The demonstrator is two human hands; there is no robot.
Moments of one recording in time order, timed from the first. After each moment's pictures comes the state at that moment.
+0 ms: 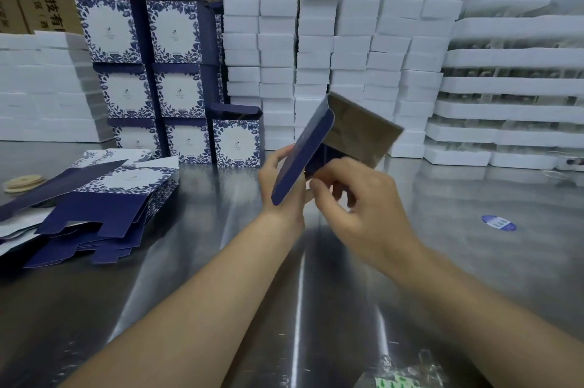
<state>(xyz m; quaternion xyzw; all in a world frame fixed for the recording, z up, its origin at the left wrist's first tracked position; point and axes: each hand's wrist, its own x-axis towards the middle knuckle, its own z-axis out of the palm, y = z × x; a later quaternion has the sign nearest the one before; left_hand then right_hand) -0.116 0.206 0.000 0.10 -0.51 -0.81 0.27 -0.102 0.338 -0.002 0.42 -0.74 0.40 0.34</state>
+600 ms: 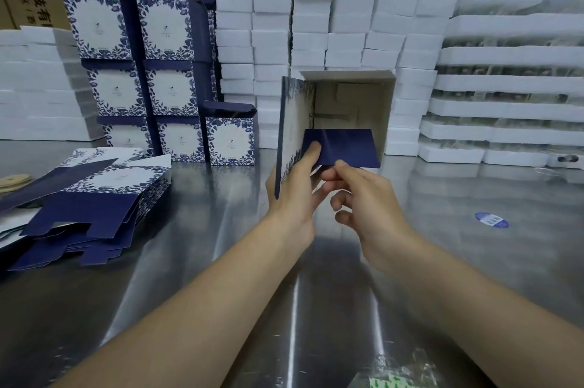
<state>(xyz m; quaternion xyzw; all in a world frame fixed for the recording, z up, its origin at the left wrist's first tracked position) -0.110 0.226 0.001 0.10 -0.47 -0.87 0.14 -0.113 0.332 -0.002 0.13 -0.63 0.76 -0.01</state>
